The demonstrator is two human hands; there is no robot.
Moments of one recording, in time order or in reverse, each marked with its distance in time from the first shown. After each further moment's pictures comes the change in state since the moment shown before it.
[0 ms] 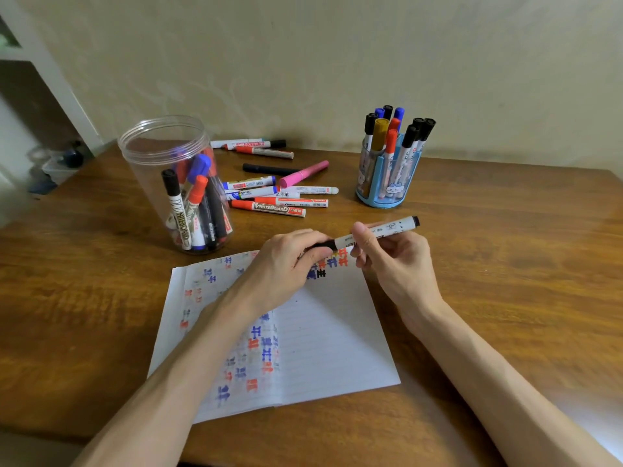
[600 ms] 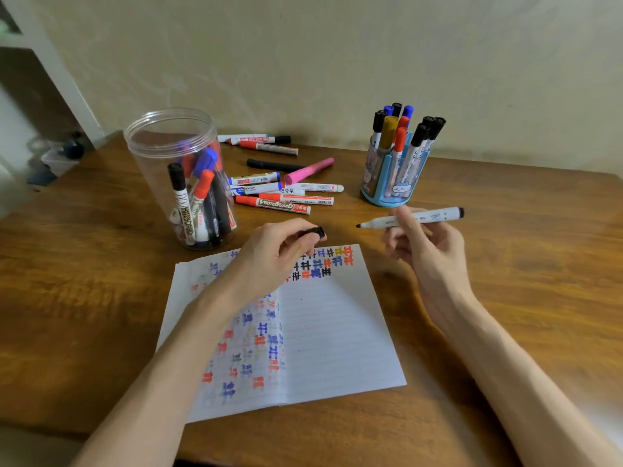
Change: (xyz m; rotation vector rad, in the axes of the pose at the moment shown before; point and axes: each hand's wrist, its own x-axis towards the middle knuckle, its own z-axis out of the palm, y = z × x) left_hand -0.007 -0.013 -0.024 -0.131 -0.005 -0.085; right_hand 0.008 -0.002 -0.020 0.227 0.139 0.106
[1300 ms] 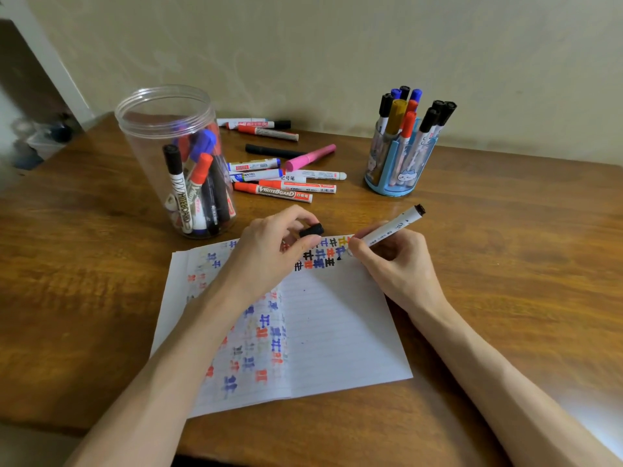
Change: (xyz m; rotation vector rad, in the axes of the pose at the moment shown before) left_hand -0.003 -0.007 0.009 0.126 0.102 -0.061; right_hand -0.005 0.032 0.020 -0.474 -0.179 -0.141
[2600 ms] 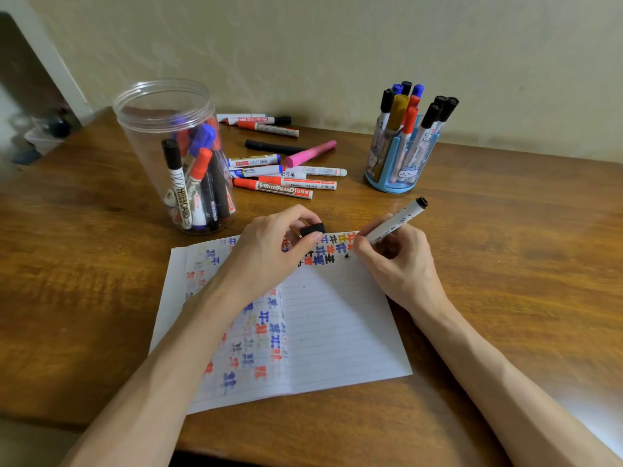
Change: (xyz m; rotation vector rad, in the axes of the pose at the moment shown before) left_hand 0.000 -0.005 0.004 0.043 -0.001 0.010; right_hand 0.002 0.007 0.000 -0.032 0.009 -0.115
